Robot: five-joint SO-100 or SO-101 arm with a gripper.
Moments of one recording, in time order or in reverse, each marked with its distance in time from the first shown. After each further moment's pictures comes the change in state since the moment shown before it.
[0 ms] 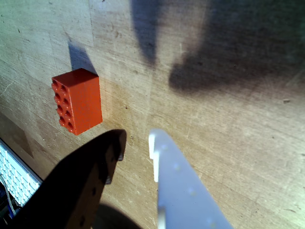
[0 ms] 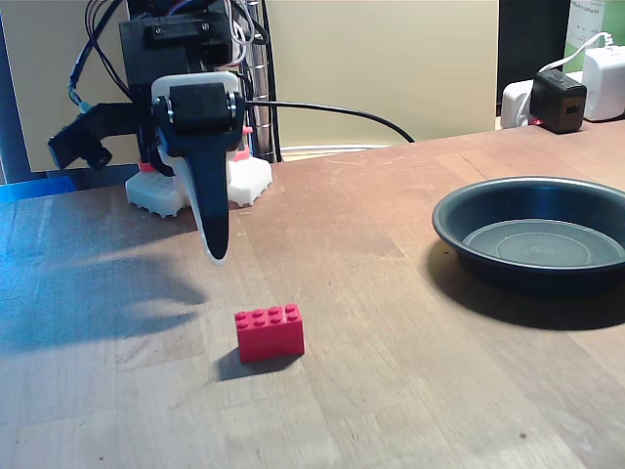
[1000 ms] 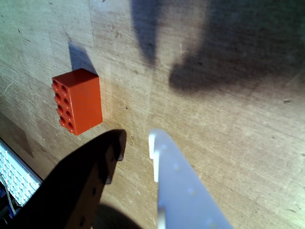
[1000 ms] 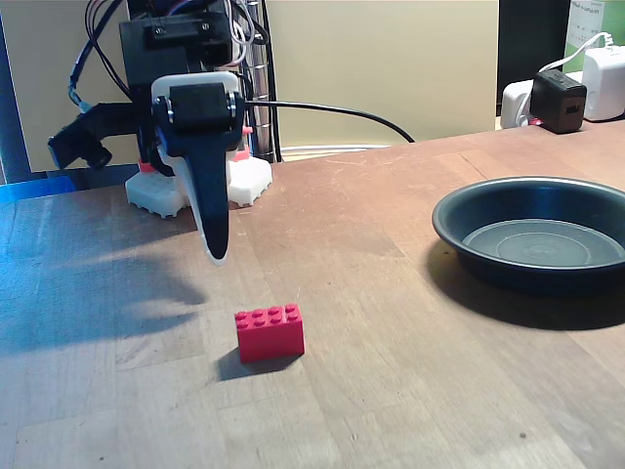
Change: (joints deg) arm 0.0 0.0 -0.3 0.0 0.0
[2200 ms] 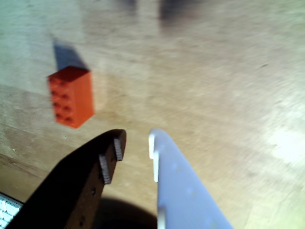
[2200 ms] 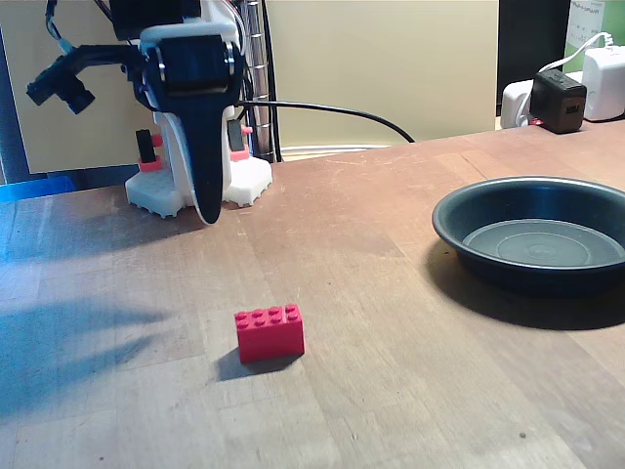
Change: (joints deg) arm -0.5 -50.9 -41.6 4.5 0.0
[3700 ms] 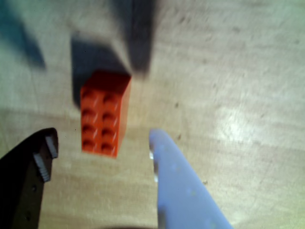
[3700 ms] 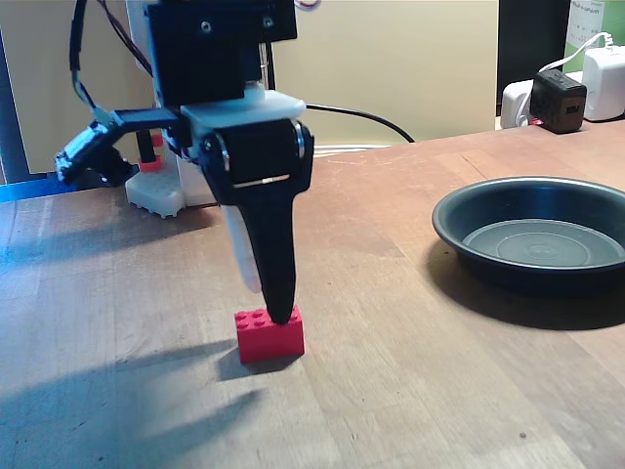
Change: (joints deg) arm -5.6 -47.2 -32.7 -0.3 0.3
